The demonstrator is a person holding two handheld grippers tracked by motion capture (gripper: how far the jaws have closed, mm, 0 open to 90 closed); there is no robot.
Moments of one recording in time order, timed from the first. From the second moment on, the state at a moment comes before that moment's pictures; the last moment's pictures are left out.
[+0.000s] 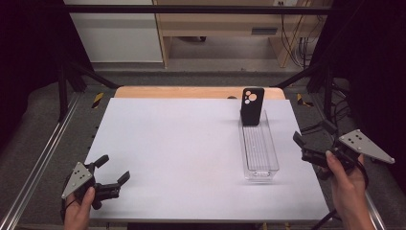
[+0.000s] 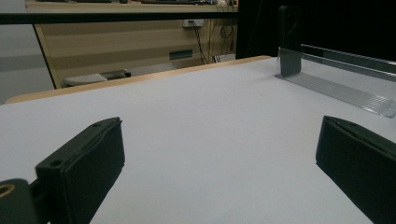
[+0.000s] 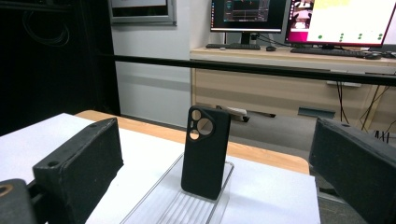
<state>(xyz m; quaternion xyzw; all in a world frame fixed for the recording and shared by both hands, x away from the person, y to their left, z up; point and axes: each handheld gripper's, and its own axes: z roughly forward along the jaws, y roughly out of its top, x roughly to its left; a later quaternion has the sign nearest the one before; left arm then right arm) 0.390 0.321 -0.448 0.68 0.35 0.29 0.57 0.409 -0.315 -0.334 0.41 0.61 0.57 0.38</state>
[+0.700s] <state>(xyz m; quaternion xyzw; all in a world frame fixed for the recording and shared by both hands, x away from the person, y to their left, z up) 0.390 0.321 -0.448 0.68 0.35 0.29 0.57 0.392 -0.316 -0.369 0.43 0.61 0.56 0.37</state>
